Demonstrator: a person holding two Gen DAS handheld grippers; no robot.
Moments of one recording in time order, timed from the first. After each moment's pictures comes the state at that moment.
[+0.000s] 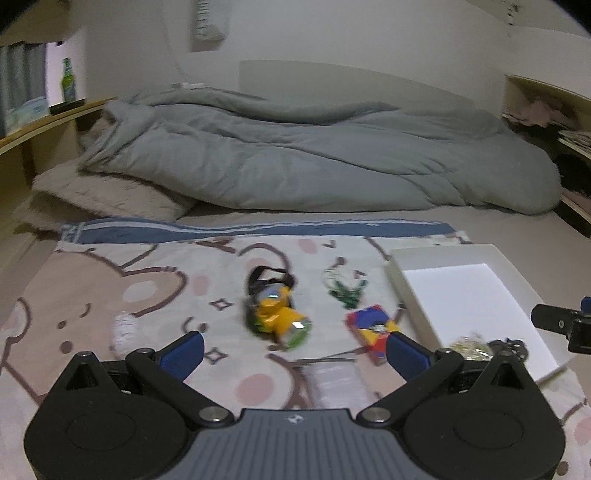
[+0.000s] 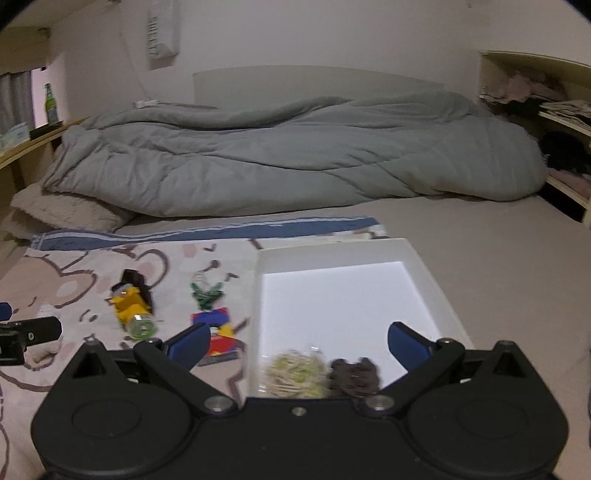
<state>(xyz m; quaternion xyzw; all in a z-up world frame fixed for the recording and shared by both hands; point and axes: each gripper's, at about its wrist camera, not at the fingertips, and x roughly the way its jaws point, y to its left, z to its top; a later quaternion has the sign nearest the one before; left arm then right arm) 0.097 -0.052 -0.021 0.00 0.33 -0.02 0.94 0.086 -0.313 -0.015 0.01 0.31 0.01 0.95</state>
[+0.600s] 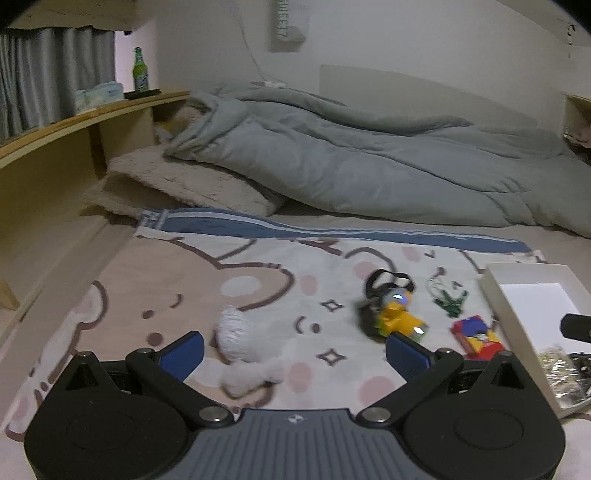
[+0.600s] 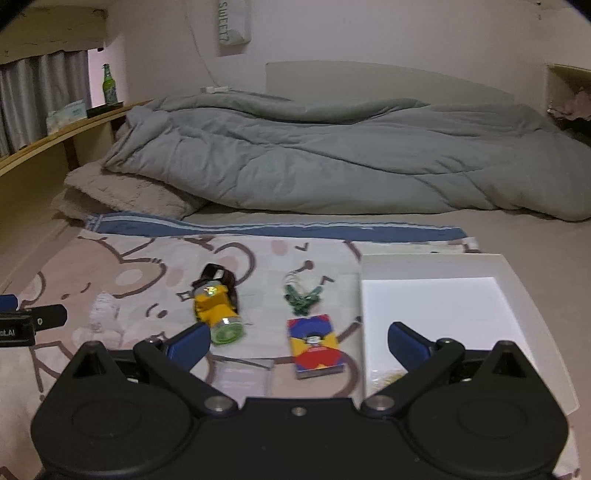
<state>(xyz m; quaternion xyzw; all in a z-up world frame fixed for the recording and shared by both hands) 0.091 0.047 -0.028 0.00 0.32 0.07 0.94 0.107 -0.221 -0.020 0.00 0.31 0.10 0.94</state>
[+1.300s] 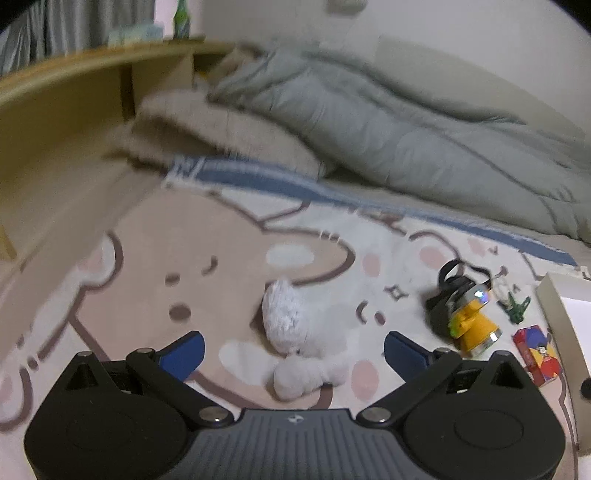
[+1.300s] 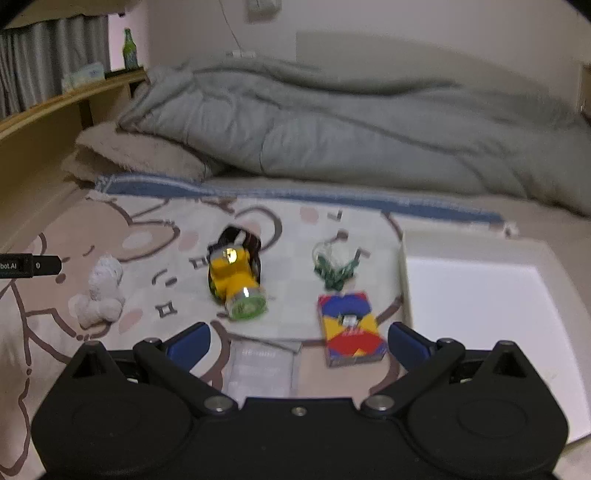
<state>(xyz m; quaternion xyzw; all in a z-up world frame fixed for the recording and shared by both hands) 0.140 0.117 -0.078 -0.07 0.38 0.12 0.92 0.136 -0.186 -0.072 -0.03 0.35 0.13 0.93</state>
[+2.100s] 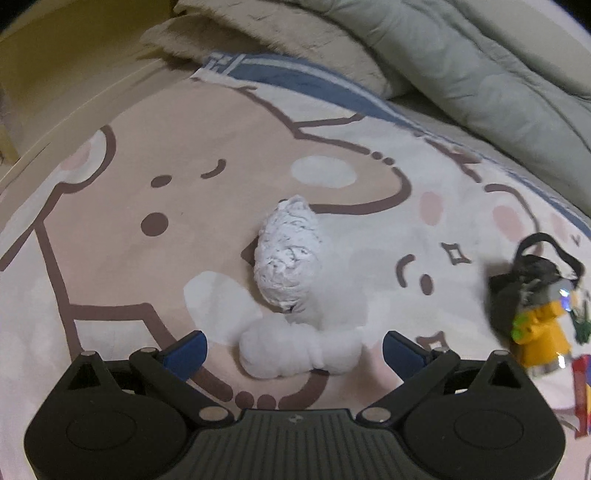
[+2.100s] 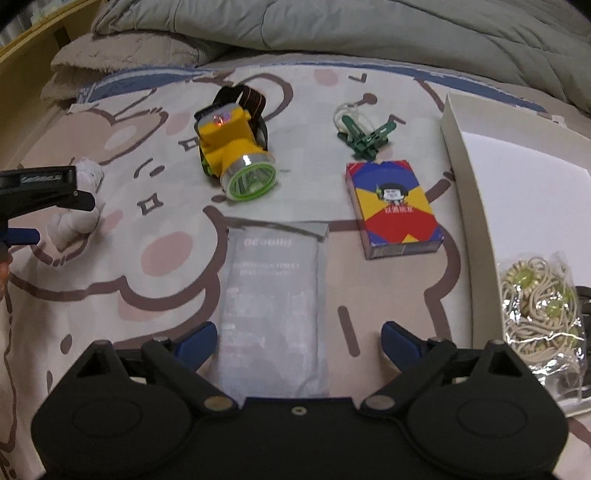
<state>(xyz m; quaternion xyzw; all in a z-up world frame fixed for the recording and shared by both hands) 0.207 0.106 -0.148 -0.13 0.47 0.22 0.84 0.164 -0.168 -0.151 -0.02 0.51 0.14 0.85</state>
